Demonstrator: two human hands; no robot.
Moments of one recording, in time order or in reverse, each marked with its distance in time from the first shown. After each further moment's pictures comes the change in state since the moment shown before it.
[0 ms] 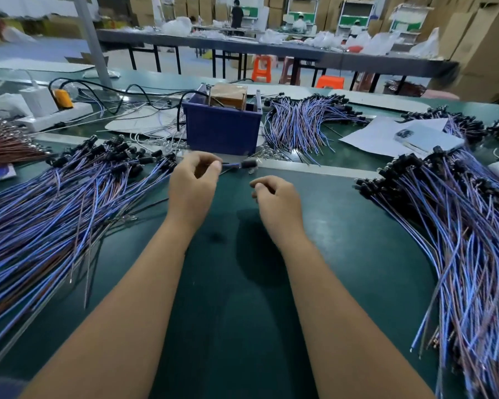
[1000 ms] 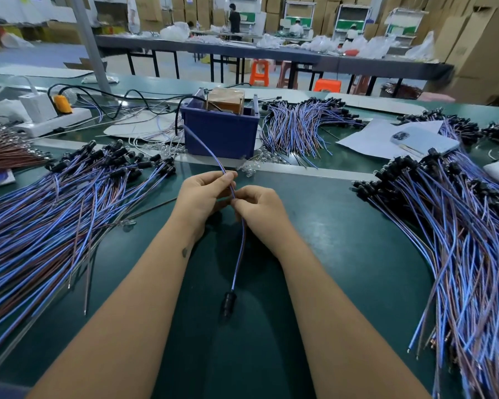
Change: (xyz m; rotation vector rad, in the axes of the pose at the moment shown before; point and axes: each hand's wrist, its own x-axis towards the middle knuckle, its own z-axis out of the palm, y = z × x) left_hand -0.005 0.005 0.011 -0.457 -0.222 -0.439; right_hand -0.003 0.001 0.007 0.110 -0.280 -0.059
